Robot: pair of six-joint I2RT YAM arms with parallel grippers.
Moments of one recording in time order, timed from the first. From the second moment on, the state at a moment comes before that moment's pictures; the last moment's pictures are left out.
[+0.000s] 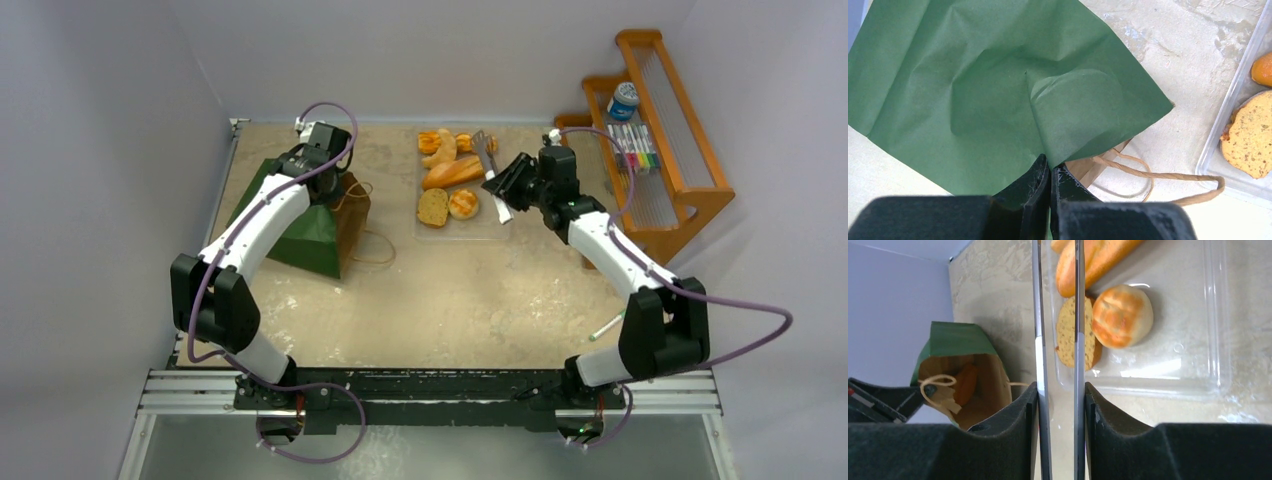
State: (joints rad) left arm -0.33 1.60 1.45 -0.81 -0.45 -0.49; right arm 0.26 1.47 1.08 -0.14 -0.18 0.84
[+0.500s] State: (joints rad) left arm -0.33 1.60 1.46 -0.78 -0.32 -0.43; right arm 0.52 1.18 0.85 -0.15 -0.17 0.79
